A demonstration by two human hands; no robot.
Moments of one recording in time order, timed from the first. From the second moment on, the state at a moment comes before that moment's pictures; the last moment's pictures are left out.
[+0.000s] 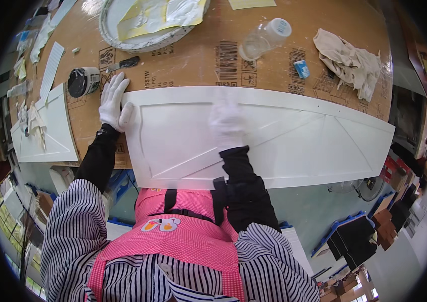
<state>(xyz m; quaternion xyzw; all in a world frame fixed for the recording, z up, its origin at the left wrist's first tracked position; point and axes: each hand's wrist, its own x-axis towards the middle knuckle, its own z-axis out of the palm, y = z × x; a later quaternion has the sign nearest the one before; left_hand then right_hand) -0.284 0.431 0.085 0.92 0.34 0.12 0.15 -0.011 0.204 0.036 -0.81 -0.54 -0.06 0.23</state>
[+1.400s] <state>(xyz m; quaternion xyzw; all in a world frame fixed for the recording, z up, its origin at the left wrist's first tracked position) -0.305 0.439 0.061 0.91 0.33 0.18 0.18 -0.109 0.316 0.080 -0.86 -0.48 0.02 0.19</state>
